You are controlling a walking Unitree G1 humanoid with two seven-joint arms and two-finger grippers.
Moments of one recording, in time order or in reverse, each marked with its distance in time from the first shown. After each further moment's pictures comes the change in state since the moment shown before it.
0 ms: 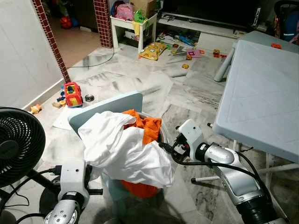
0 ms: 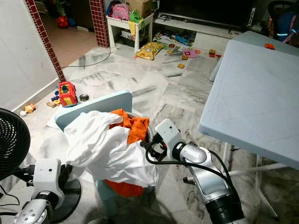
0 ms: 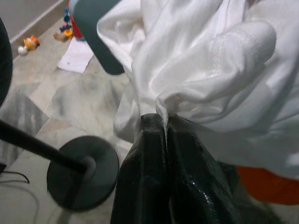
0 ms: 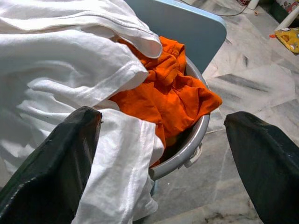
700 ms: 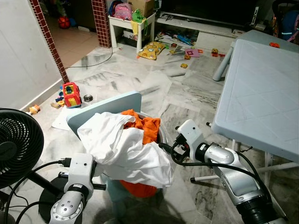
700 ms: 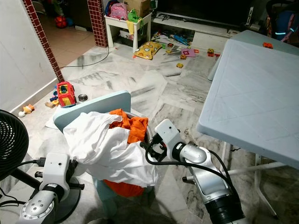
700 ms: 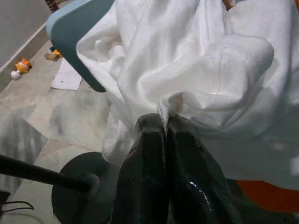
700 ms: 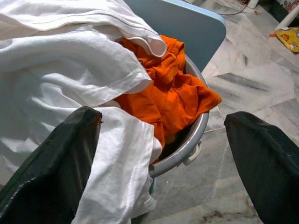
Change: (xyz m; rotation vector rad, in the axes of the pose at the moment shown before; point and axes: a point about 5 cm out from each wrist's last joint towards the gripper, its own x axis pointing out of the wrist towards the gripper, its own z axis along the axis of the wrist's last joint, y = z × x) left arm 0.018 -0.010 0.007 0.112 -0.032 -0.050; right arm 0.000 0.000 0.000 -0.010 0.005 0.003
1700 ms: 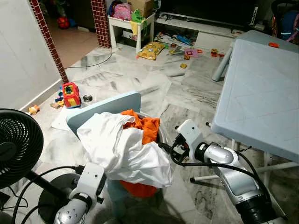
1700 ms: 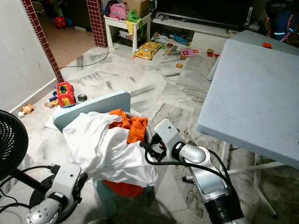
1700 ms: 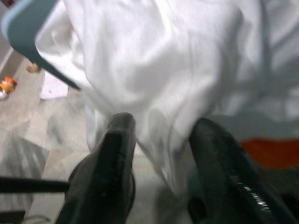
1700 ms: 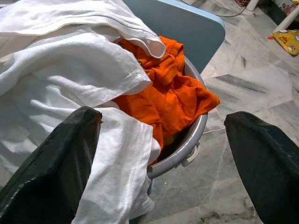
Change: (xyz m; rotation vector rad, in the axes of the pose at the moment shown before) left arm 0.007 -0.006 -0.018 0.190 0.028 -0.100; right arm 0.001 0.000 0.001 -0.012 -0.005 0.000
